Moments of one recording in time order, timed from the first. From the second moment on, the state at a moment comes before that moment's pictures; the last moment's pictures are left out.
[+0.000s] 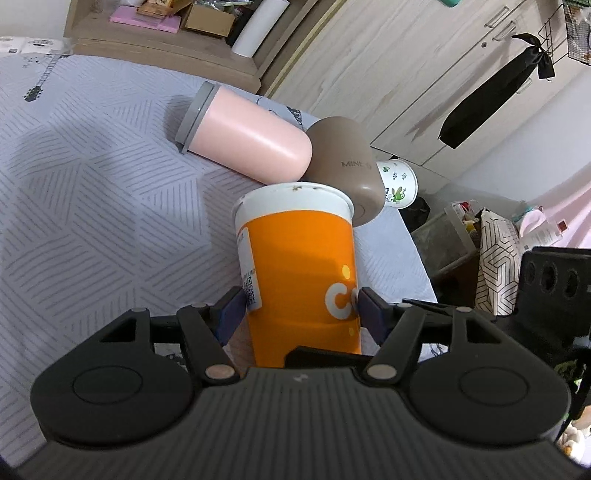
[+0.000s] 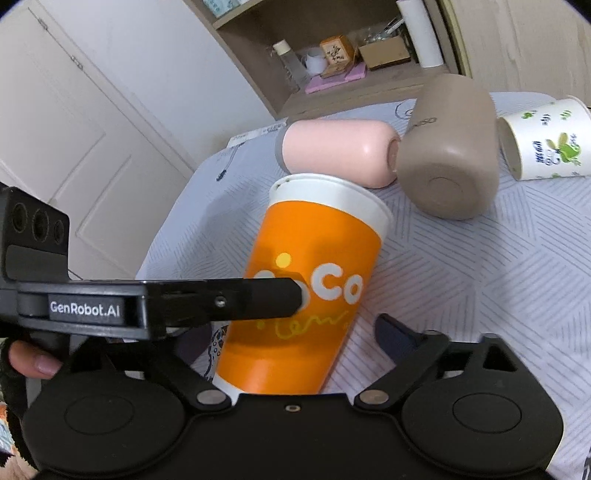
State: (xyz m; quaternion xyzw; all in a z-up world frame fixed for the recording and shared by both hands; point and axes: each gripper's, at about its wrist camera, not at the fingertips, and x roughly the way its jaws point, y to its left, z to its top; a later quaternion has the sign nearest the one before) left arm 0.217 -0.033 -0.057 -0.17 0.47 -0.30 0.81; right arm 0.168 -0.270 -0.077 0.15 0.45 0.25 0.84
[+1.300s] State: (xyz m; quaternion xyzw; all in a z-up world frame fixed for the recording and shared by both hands) left arm 0.143 -0.012 -0.023 -0.08 0.29 -0.34 0.89; right arm 0.126 -0.228 -0.056 -0.10 0.27 0.25 0.92
